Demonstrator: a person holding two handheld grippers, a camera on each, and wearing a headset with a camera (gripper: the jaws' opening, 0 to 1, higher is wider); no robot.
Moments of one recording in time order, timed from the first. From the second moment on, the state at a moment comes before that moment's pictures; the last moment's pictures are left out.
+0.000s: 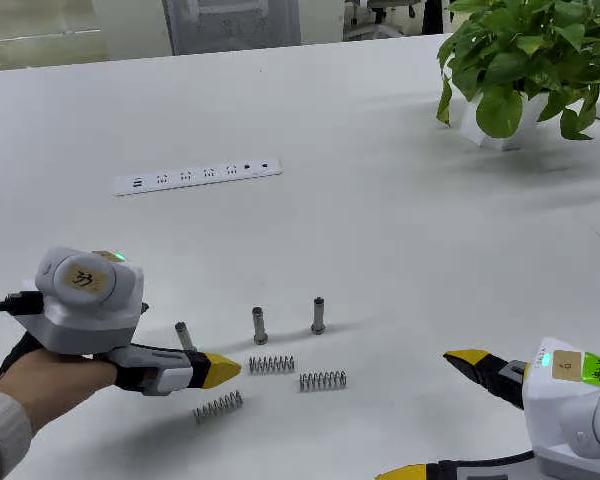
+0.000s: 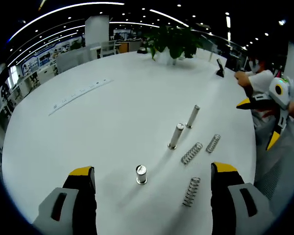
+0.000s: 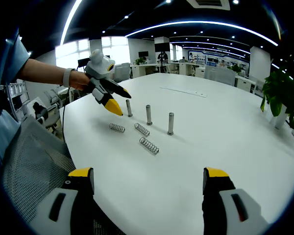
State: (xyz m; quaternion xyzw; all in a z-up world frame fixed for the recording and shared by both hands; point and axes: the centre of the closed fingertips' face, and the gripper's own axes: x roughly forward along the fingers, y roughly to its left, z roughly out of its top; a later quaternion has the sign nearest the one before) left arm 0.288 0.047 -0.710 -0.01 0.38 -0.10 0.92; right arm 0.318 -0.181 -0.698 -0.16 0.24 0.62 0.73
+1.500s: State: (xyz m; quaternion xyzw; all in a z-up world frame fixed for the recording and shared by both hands) left arm 0.210 0.028 -0.679 -0.04 0.27 -0.07 0.96; right arm 0.327 -0.169 -0.692 -0.22 0.22 0.64 0.70
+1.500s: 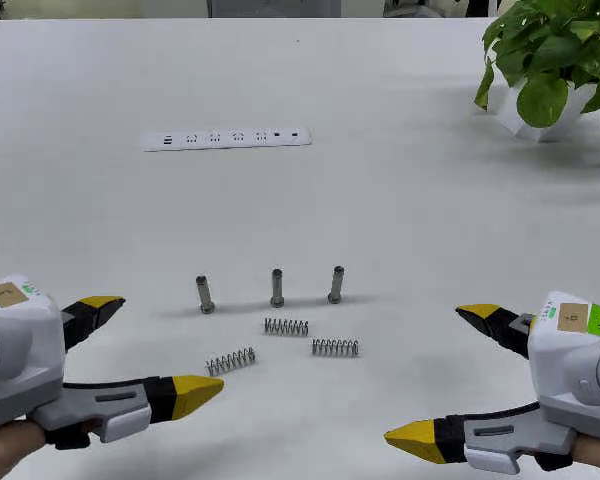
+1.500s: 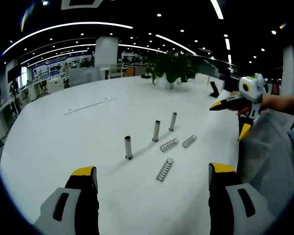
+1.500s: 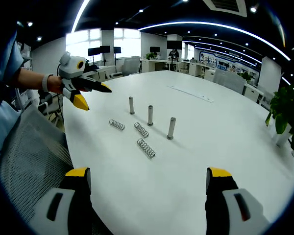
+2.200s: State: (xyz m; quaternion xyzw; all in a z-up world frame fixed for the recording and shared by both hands) left arm 0.210 0.017 -0.700 -0.02 0.29 -0.09 0.95; right arm 0.324 -0.171 -0.689 -0.22 0.22 0.65 0.70
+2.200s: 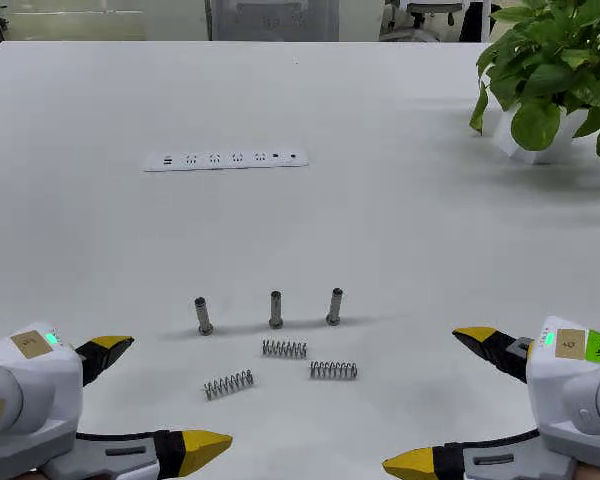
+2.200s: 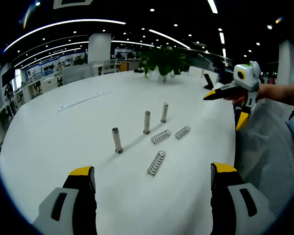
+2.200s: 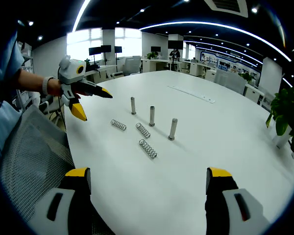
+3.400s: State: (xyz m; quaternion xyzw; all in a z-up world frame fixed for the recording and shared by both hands) left arm 0.235 0.001 -0.742 0.08 0.42 -0.22 0.88; right arm 0.325 -0.180 -0.695 -0.21 0.23 0.64 0.70
